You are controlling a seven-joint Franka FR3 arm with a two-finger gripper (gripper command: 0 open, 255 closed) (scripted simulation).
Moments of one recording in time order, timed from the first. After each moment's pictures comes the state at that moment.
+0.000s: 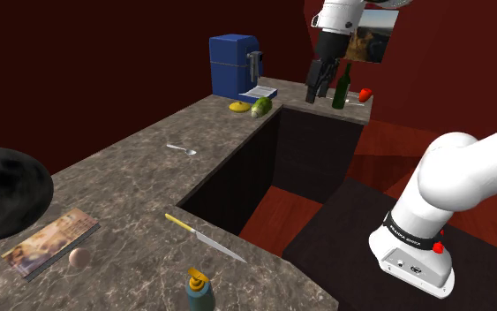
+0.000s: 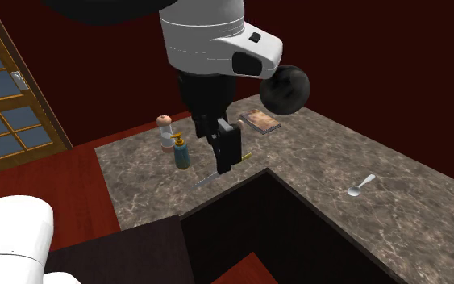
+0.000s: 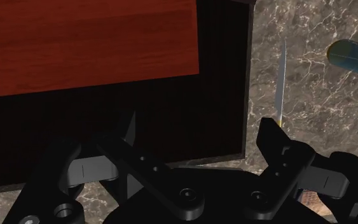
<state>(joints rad) 0.04 -0.73 0.04 -2.37 0.13 1.69 -0.07</state>
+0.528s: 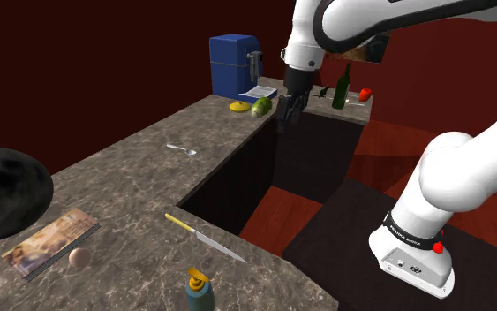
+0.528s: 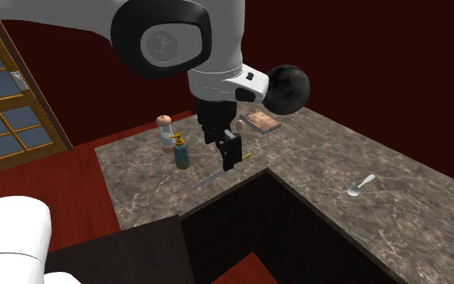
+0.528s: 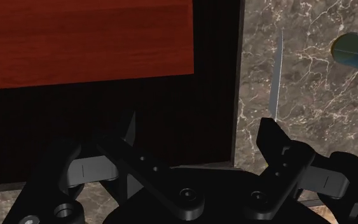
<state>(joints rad) 0.09 -0.59 0.17 -2.46 0.19 1.92 0.02</state>
